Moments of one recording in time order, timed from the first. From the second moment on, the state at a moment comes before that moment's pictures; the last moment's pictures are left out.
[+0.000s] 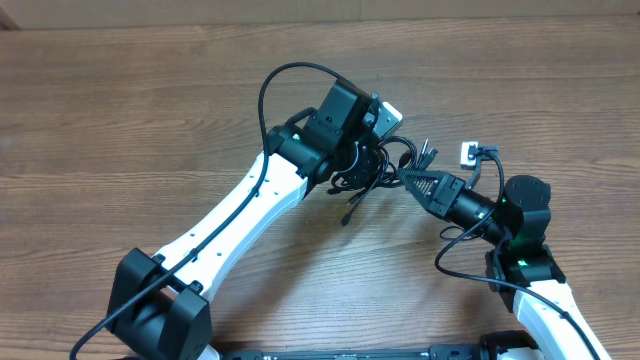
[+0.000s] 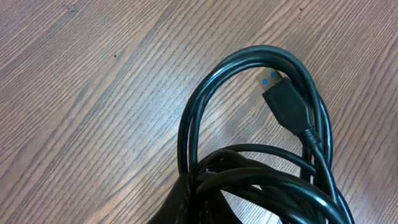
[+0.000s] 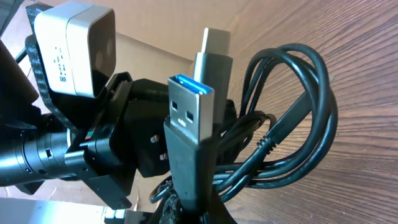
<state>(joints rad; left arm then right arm) -0.64 1.74 1.46 -0.67 0.18 0.12 0.09 1.04 0.42 0.35 -0.82 0.97</state>
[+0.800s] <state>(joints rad) -0.63 1.74 1.46 -0.66 0.19 0.23 0.09 1.04 0.42 0.21 -0.75 0.96</state>
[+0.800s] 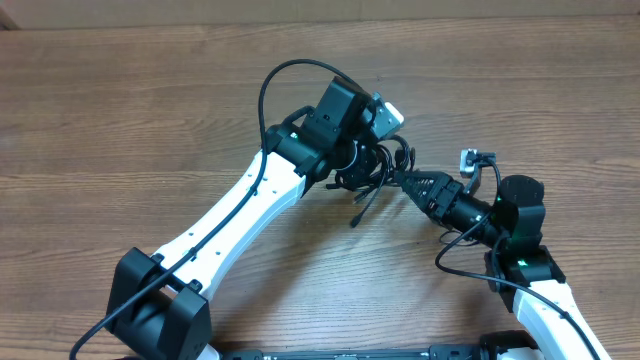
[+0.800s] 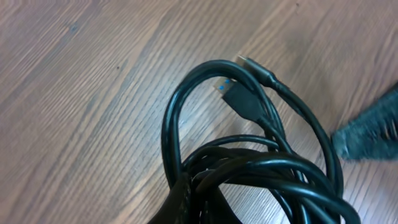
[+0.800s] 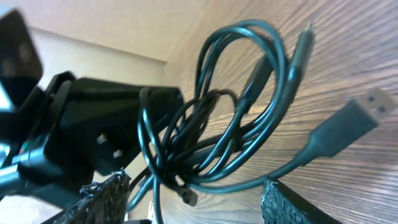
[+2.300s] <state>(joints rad) -0.62 1.75 1.46 -0.61 0.61 0.56 0.09 1.04 0.42 0.14 -0.66 1.01</state>
